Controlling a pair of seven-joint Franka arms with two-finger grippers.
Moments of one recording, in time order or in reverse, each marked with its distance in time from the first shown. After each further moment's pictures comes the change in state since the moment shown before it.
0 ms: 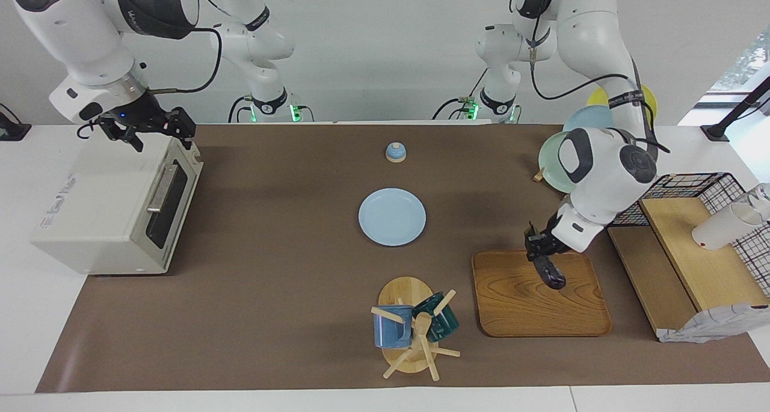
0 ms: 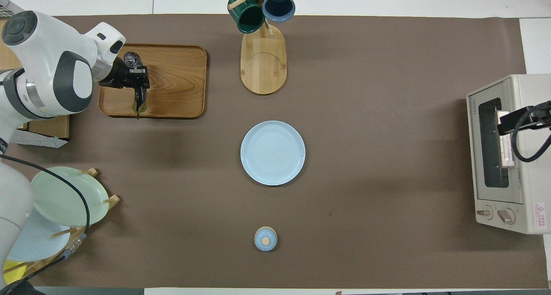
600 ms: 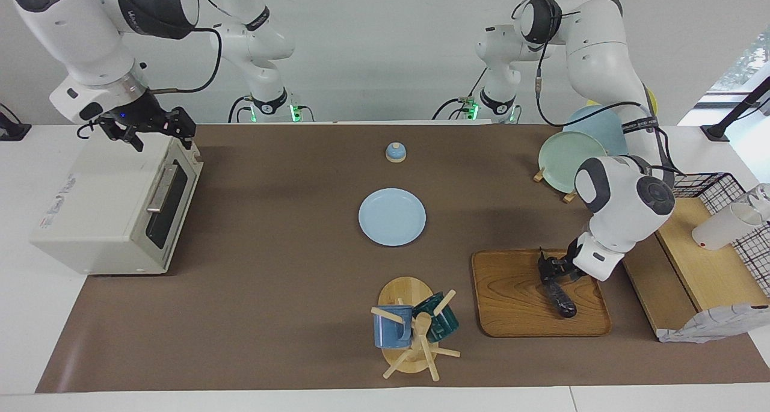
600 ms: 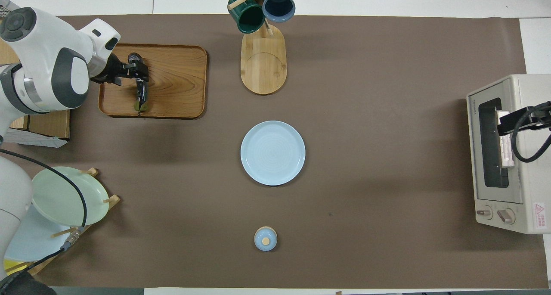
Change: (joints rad) left arm 0.022 0.001 -0.004 0.027 0.056 0.009 0.004; right arm 0.000 -0.001 0.000 -0.002 0.000 0.000 0.000
